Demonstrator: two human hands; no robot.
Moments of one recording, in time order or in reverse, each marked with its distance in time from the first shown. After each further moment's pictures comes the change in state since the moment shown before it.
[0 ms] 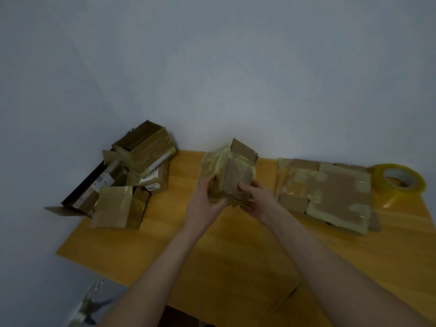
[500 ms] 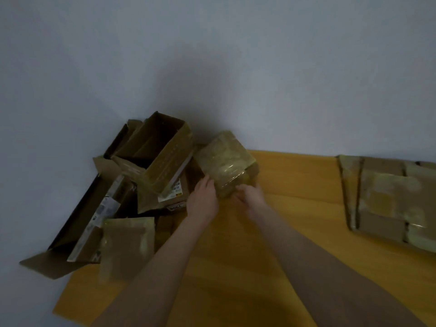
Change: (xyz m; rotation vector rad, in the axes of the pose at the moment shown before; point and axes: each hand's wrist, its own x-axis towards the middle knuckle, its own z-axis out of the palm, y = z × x) left_hand 0.190 -0.195 -0.038 0.481 -0.268 -0.084; right_hand 0.219 0.038 0.180 0.084 0.236 0.044
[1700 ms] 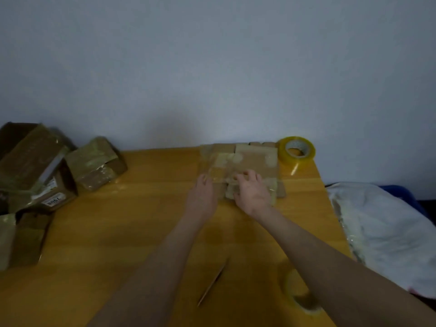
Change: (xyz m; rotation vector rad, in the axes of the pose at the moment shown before) left_hand -0.142 0.361 0.104 0.049 -0.087 0.280; right_hand -0.139 -0.086 -0.402 -1.550 0.314 -0.548
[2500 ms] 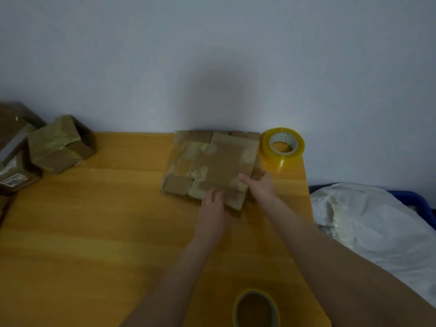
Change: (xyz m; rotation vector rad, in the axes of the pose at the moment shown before) left_hand 0.009 0.128 0.105 -0.197 0.005 -0.153; right_hand 0.060 0.146 0.013 1.065 -0.053 0.542
